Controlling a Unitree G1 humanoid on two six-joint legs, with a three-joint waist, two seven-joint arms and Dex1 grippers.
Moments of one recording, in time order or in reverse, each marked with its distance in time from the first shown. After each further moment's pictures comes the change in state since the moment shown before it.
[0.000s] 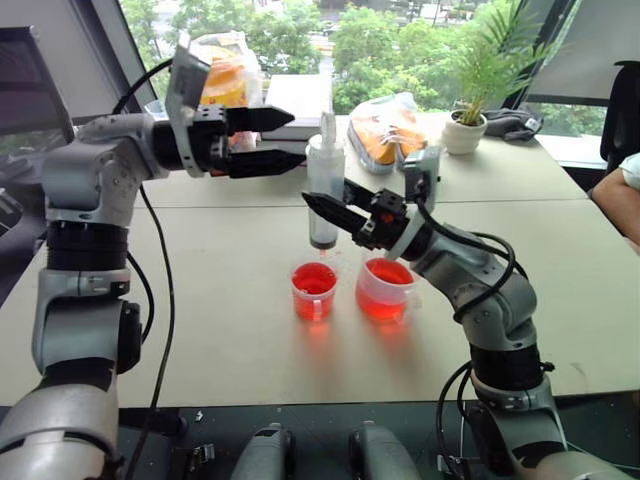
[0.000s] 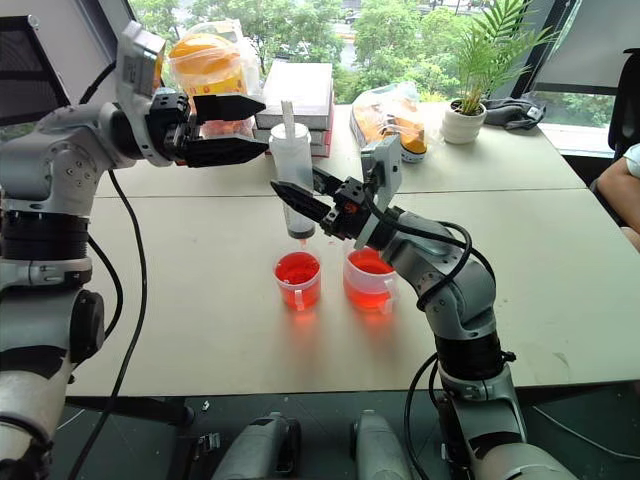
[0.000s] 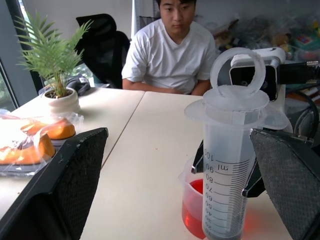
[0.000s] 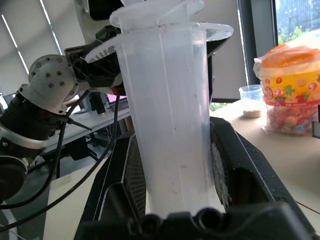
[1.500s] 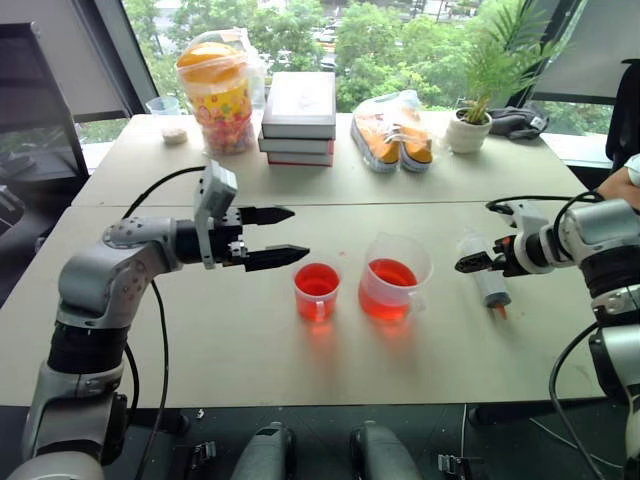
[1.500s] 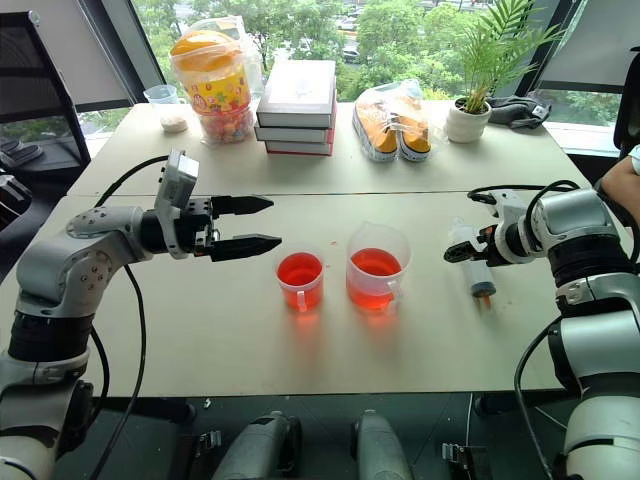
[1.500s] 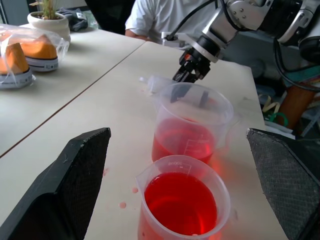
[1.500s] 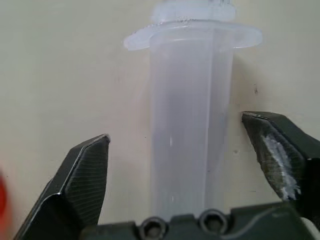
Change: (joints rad) left arm 0.472 -0.015 0.002 -0.464 -0.107 0.086 0.246; right arm -0.392 -0.624 0.261 1.011 -0.285 0.616 0.173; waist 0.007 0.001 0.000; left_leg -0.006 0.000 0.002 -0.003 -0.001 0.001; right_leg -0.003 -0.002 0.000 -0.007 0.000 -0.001
